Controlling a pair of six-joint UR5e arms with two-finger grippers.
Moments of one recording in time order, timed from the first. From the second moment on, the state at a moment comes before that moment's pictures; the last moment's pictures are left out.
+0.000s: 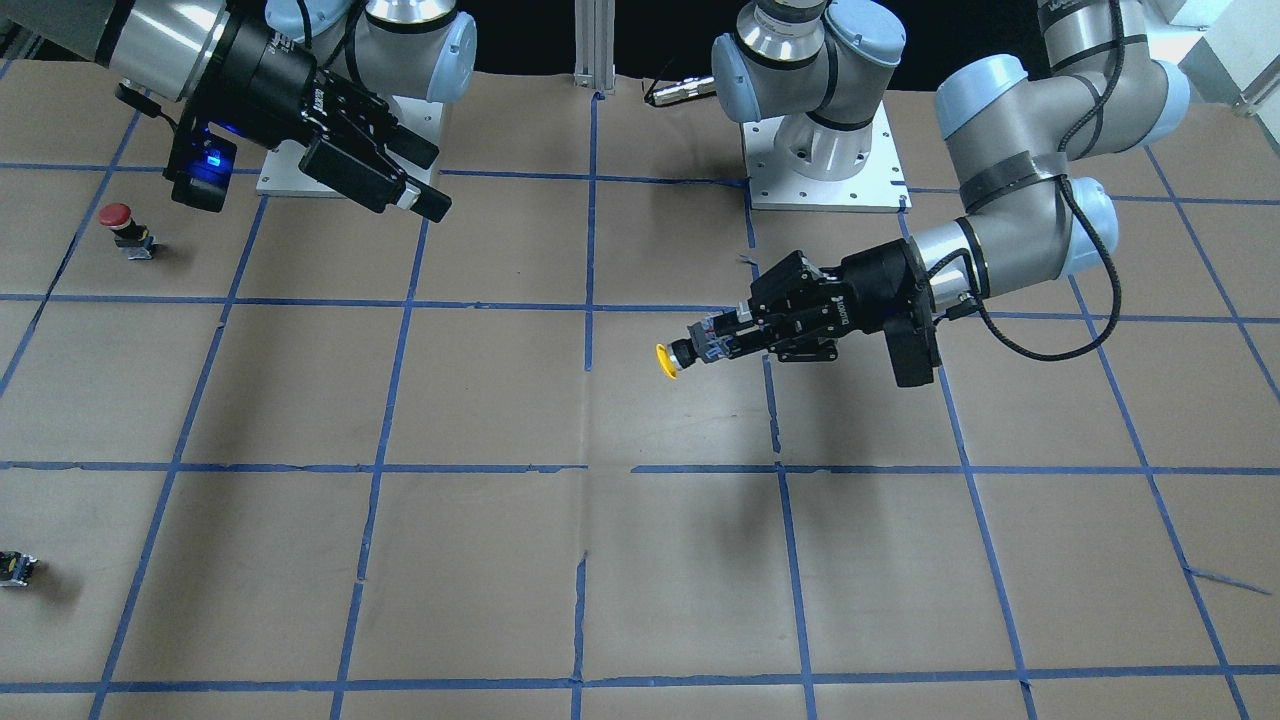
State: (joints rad) left arm -1.32 -1.66 -2.03 -1.38 0.42 0.59; right arm 1.40 -1.68 1.73 -1.42 -0.72 0.89
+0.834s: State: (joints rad) left arm -1.53 -1.66 -2.04 -0.98 0.20 0.17; right arm 1.40 -1.62 1.74 -1.46 -0.70 0.91
